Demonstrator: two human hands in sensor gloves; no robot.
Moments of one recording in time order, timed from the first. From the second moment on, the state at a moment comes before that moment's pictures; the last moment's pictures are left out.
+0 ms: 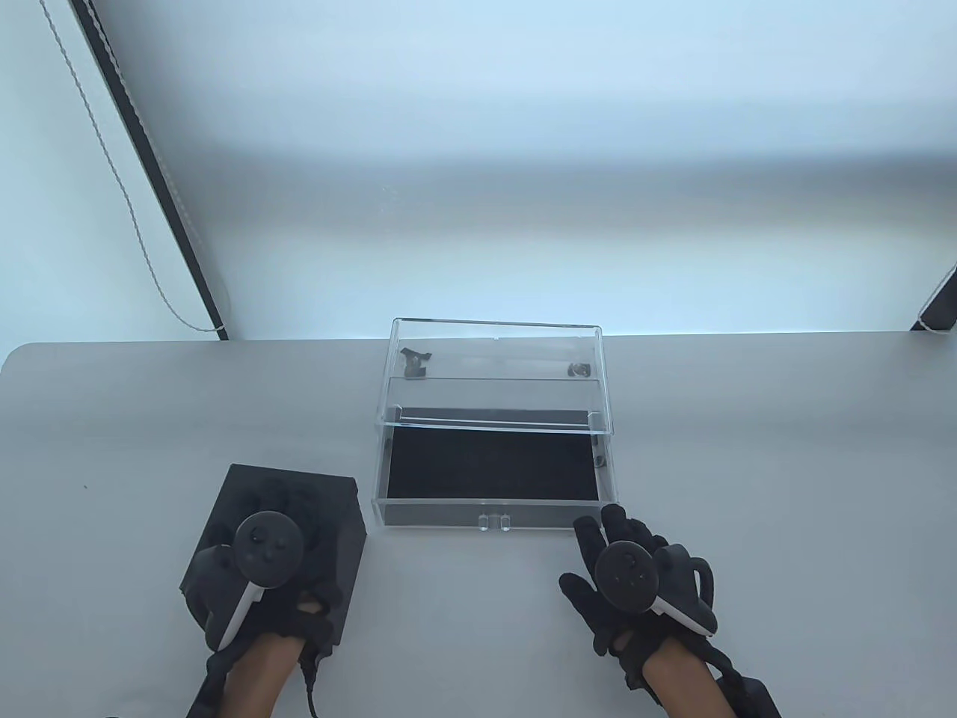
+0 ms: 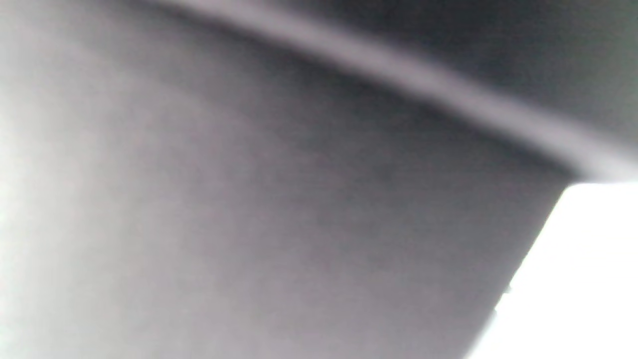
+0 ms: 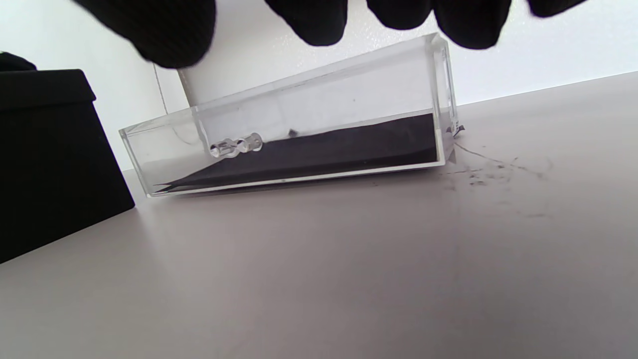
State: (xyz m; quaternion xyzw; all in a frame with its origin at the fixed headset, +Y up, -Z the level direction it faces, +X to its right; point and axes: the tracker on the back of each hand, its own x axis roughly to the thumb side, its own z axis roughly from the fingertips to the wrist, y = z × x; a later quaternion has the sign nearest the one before) left_hand -0.238 -0.683 -0.283 0.04 0.08 0.19 0.98; right_hand 0.160 -0.730 -0.293 0.14 0.03 0.98 0.13
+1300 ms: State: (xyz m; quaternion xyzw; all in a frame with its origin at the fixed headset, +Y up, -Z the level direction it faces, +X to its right) left_hand -0.022 -0.677 -0.270 -0.01 -0.01 0.20 0.98; right_hand 0.162 -0.731 -0.294 0.14 0.03 0.98 0.14
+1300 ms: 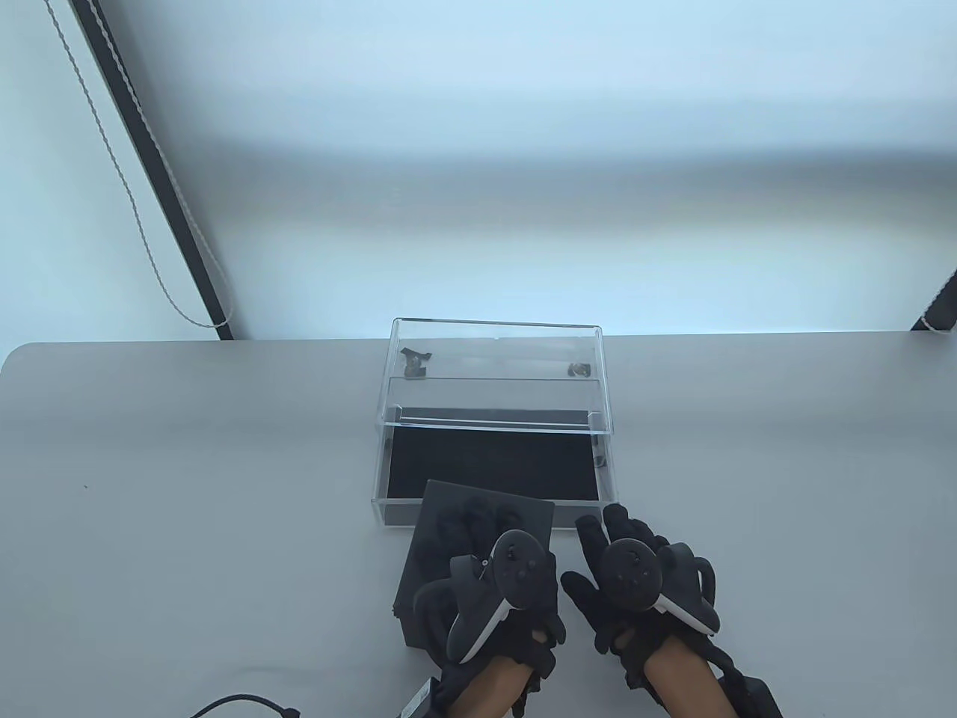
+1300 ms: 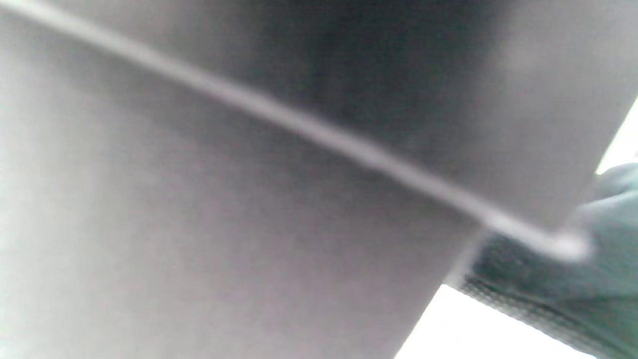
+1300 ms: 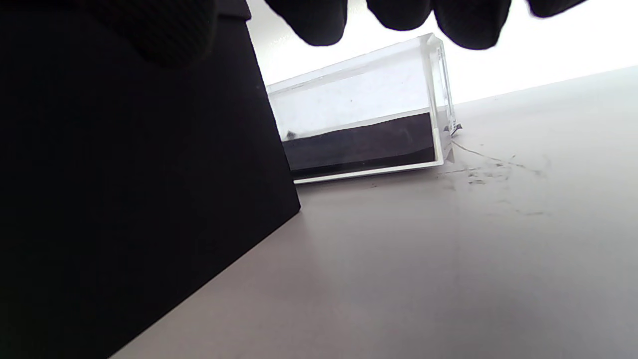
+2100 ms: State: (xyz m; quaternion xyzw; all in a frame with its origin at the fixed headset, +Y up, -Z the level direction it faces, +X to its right) left_hand -0.158 -0.676 -0.290 -0.02 0.00 0.27 0.96; right_hand 0.167 -0.723 -0.292 0.15 0.05 0.95 0.27
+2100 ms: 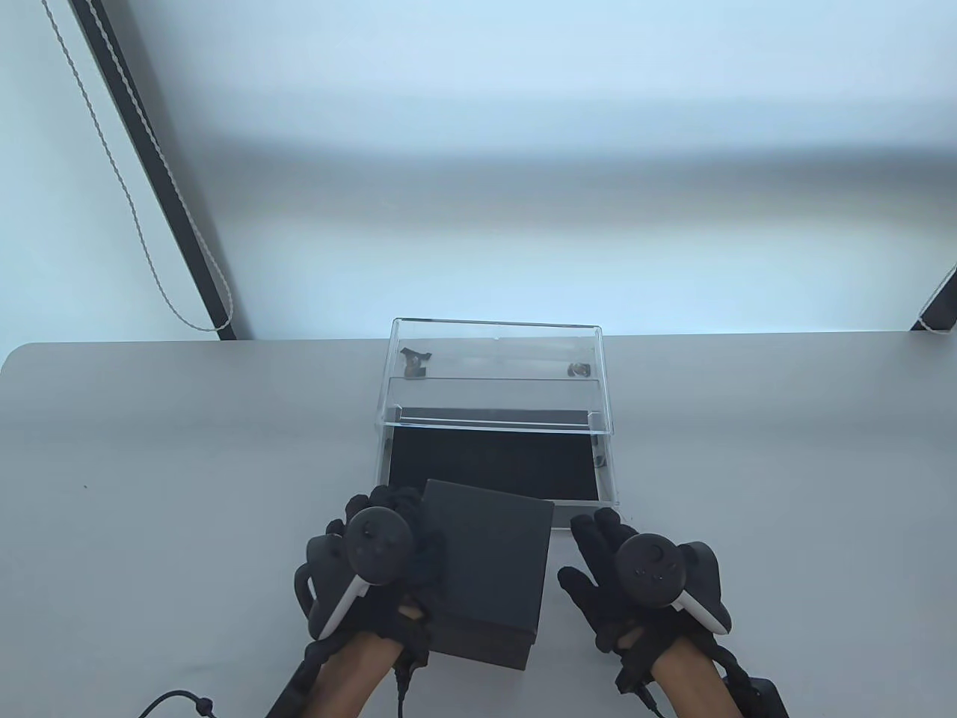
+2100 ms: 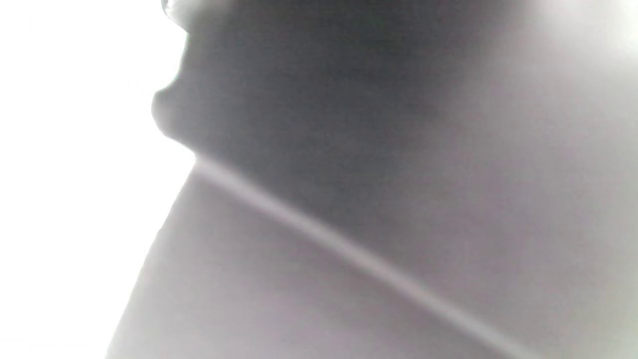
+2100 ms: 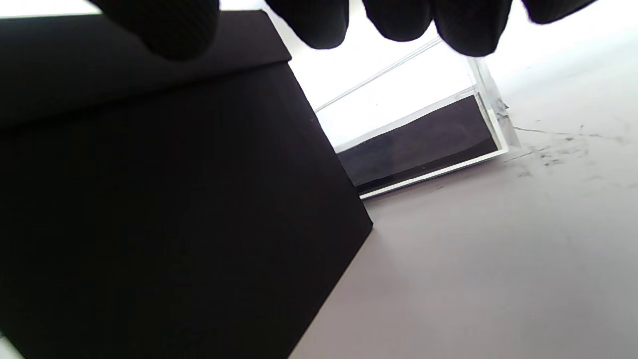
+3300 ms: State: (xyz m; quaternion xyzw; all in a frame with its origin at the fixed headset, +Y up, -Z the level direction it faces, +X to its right) left_hand -0.170 -0.744 -0.290 -0.10 -0.05 0.63 0.77; right_hand 0.157 -0.741 -0.290 0.19 0.09 0.89 0.41
